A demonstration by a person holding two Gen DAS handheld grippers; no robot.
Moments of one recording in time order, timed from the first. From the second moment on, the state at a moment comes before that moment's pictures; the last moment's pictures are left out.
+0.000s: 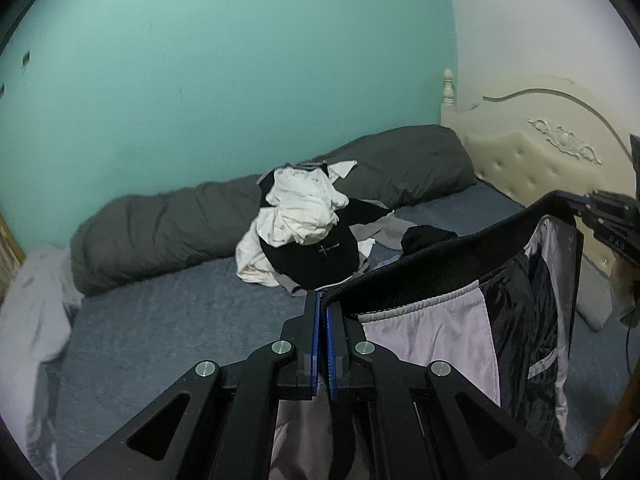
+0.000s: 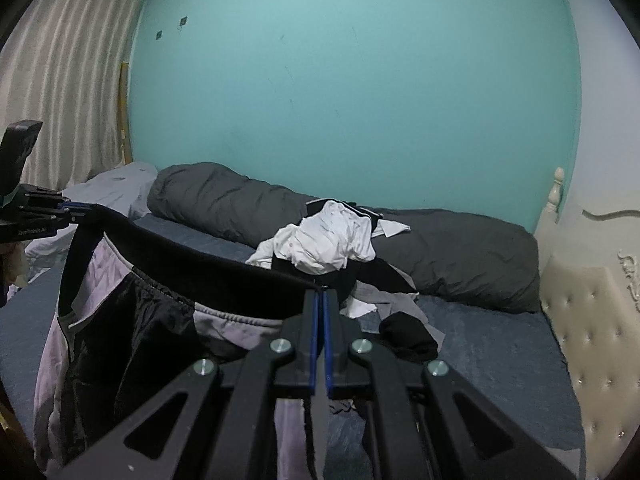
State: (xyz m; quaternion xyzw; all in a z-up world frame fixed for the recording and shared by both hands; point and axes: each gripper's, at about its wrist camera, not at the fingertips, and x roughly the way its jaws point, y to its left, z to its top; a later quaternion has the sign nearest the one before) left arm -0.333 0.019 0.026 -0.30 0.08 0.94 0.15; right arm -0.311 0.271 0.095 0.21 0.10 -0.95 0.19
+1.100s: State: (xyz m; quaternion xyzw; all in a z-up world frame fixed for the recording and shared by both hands) left arm -0.560 0.063 -0.169 -0.39 0.04 0.91 0.14; right arm -0.517 0.272 -0.090 0.29 0.11 -0.94 0.15
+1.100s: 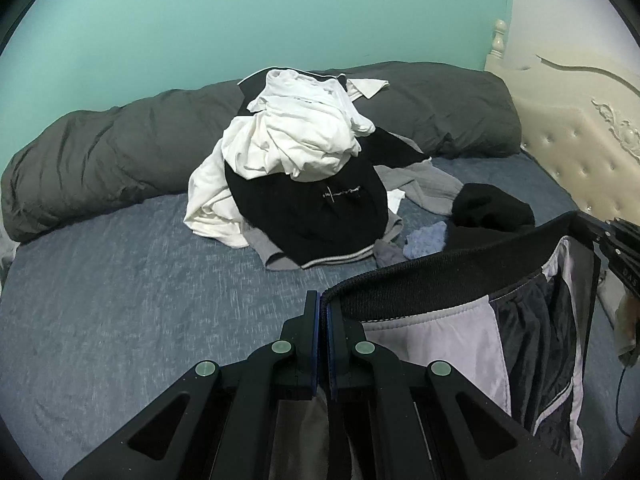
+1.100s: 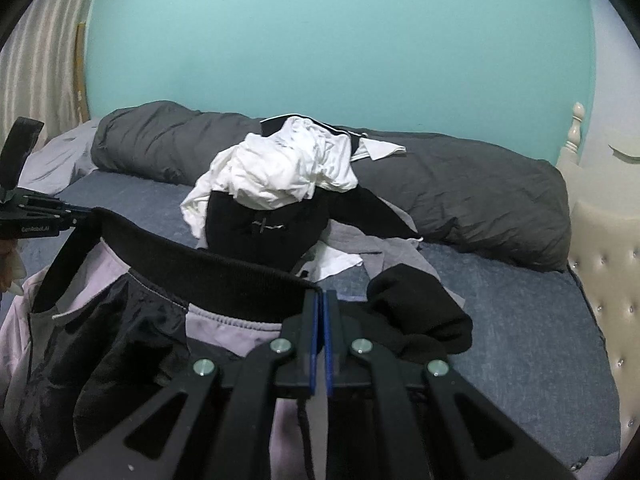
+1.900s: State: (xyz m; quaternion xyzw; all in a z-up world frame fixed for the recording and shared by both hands) left arm -0.548 0.022 -0.263 -0.47 -0.03 0.87 0.15; right arm -0.533 0.278 -0.188 0.40 0.08 -0.90 0.14
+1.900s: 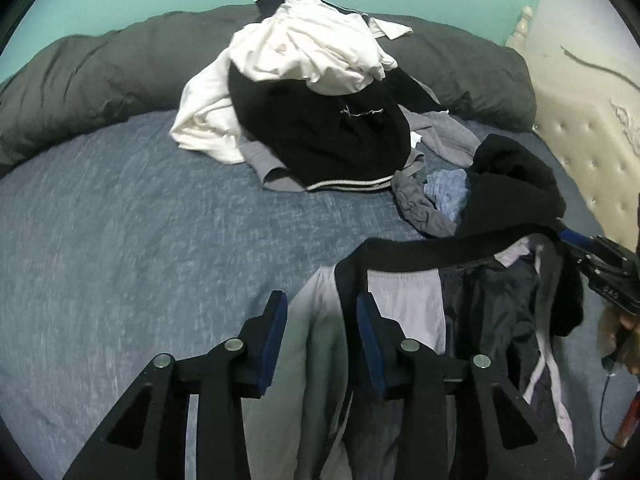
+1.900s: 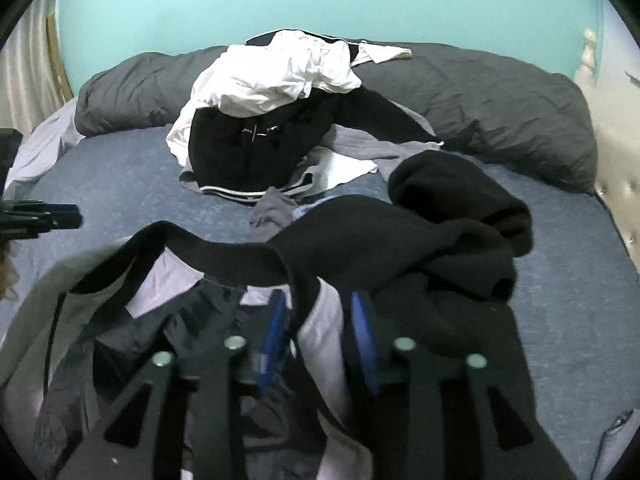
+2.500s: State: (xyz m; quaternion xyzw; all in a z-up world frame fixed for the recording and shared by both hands) left arm -0.370 -0.037 -0.271 -0.45 -0.09 0.87 0.17; right arm -0.420 0.344 -0.187 0.44 0.00 -0.89 0.11
